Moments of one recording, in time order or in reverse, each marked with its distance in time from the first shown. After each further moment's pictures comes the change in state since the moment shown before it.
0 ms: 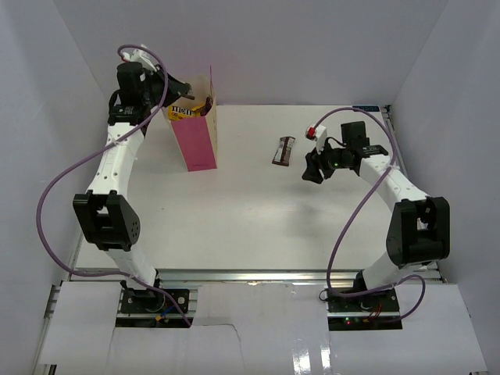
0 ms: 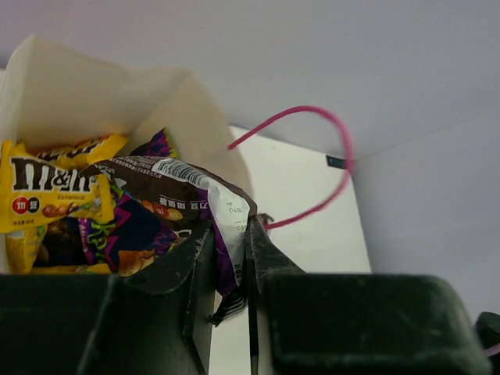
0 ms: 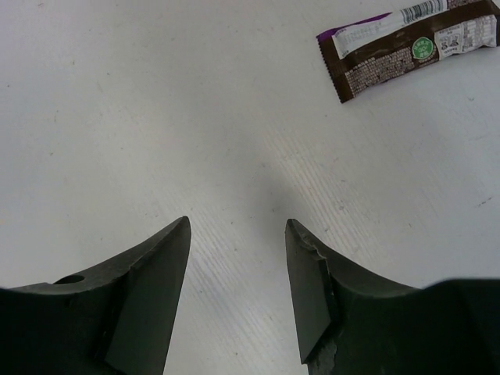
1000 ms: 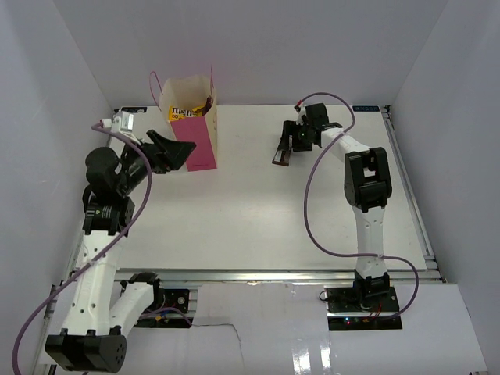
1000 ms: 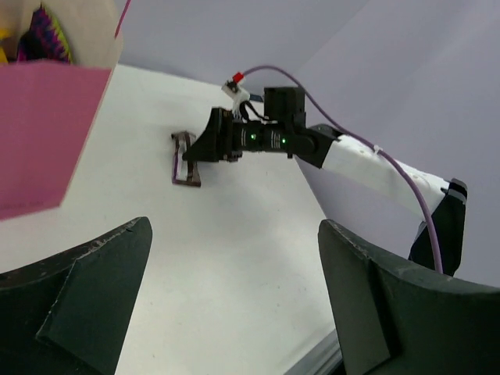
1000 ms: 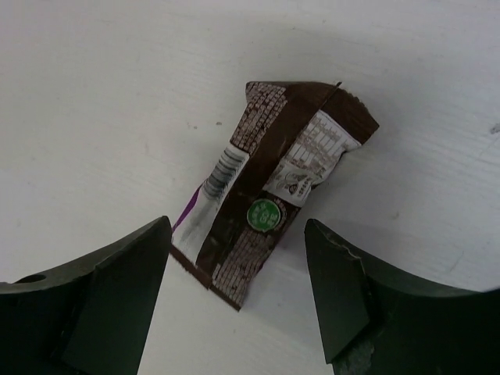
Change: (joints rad) left arm 0.000 -0.842 -0.768 0.132 0.196 -0.002; right arm 0.082 0.720 0.629 0.155 0.328 0.784
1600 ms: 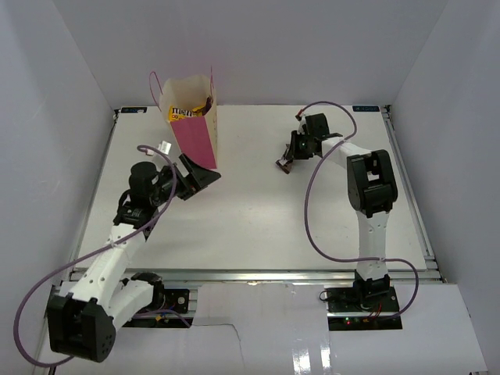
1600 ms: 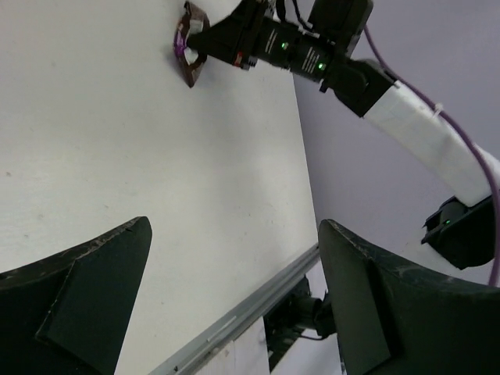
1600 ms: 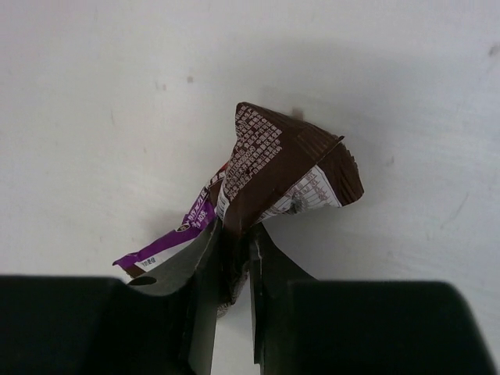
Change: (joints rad) left arm -0.109 0.027 -0.322 0.098 0.003 -0.233; right arm 0.029 -0.058 -0.168 0.124 0.139 0.023
